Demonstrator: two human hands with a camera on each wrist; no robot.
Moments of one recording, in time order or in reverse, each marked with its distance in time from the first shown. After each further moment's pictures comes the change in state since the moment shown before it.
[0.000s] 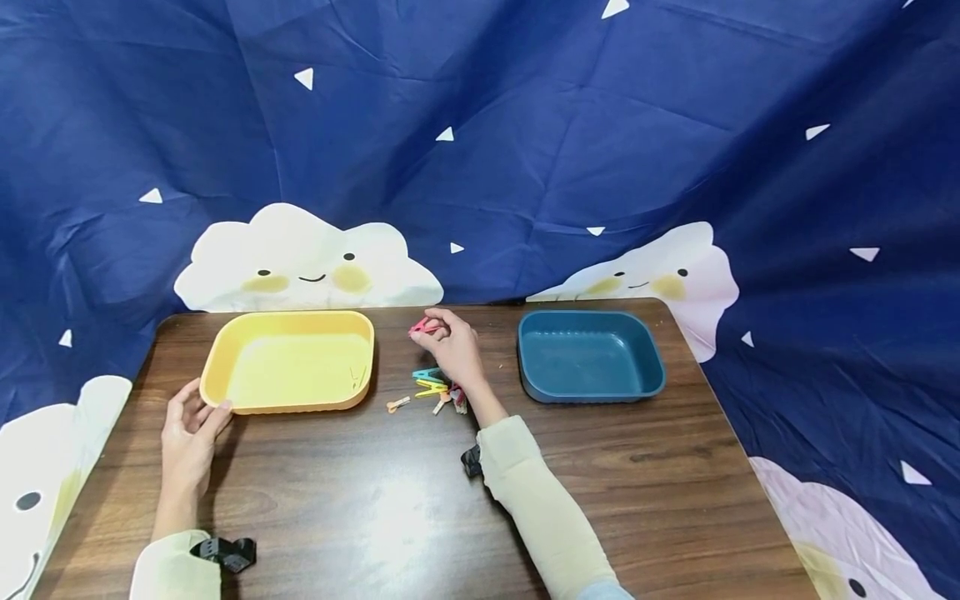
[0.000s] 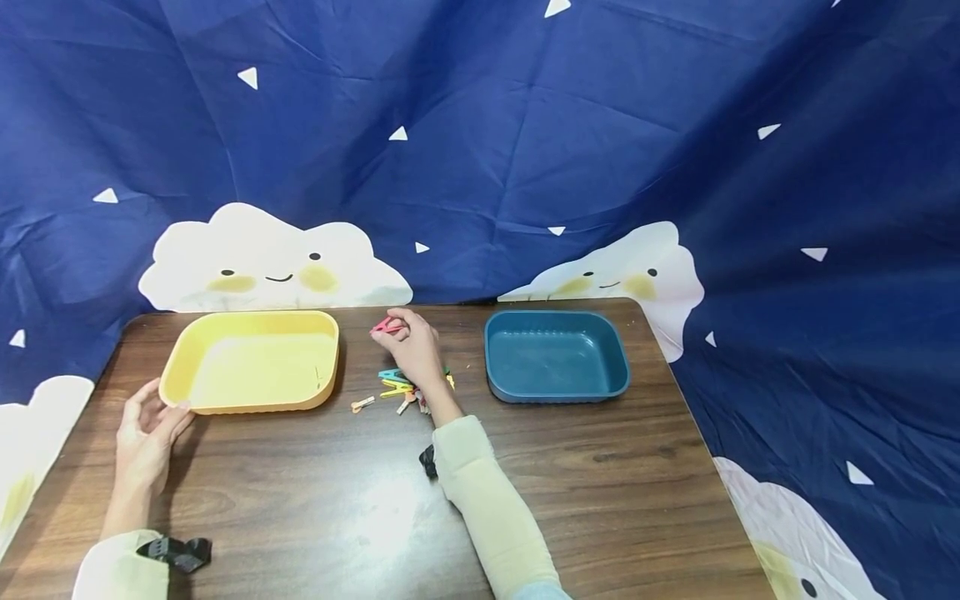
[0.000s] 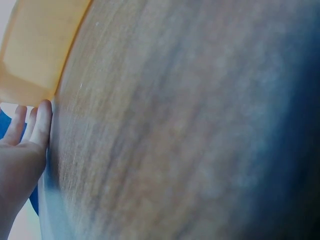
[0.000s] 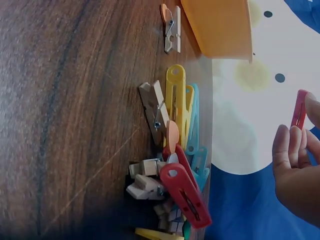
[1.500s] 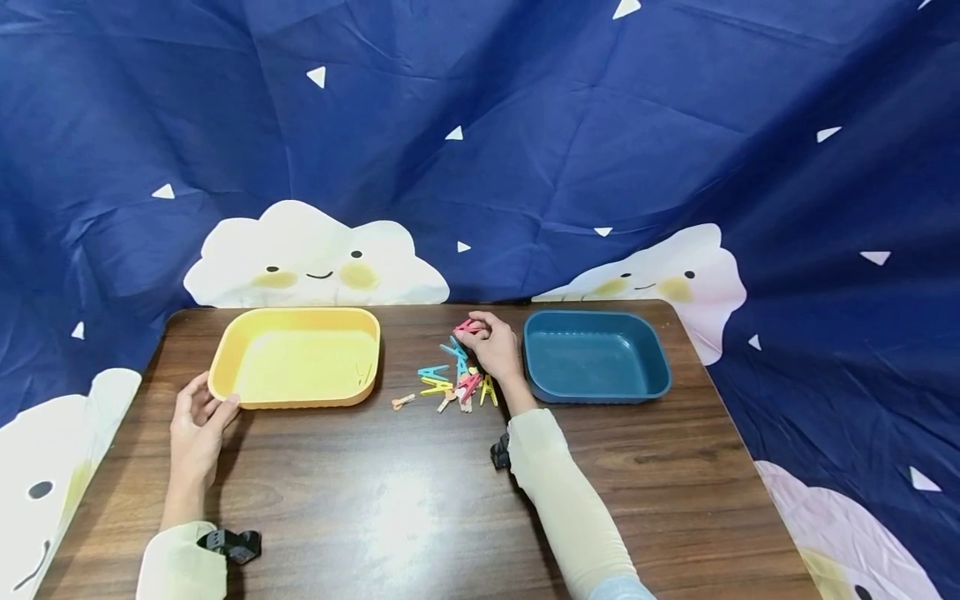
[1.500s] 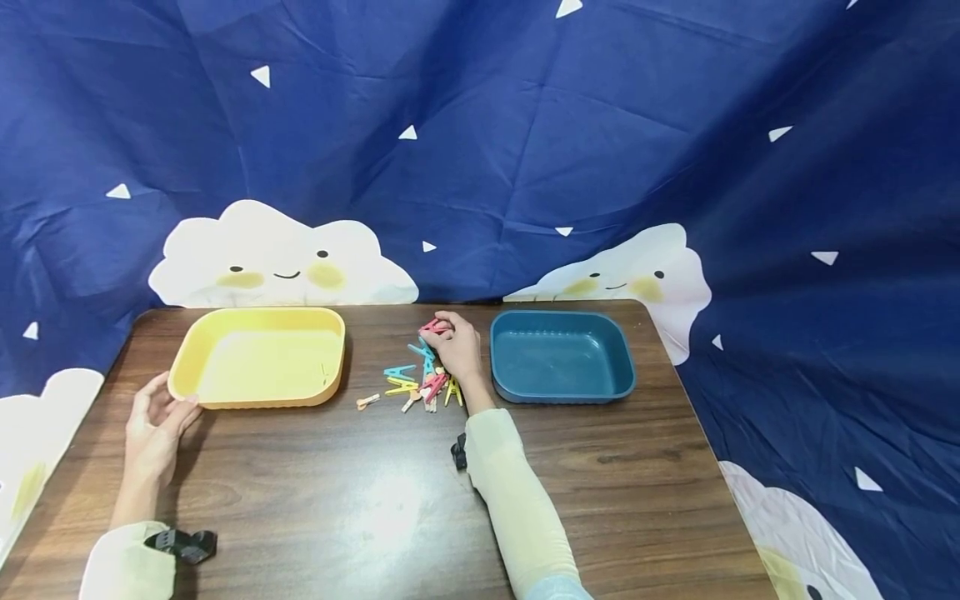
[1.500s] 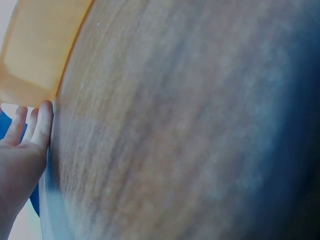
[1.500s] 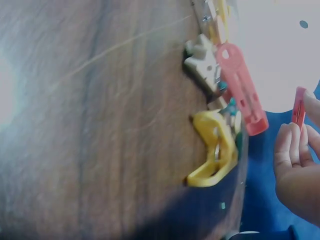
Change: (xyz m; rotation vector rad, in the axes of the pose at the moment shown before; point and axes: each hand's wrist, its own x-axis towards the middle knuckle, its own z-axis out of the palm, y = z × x) left_hand 0.003 0.000 0.001 0.029 -0.001 0.006; right_hand 0.007 0.048 -0.042 -0.099 0.051 0.138
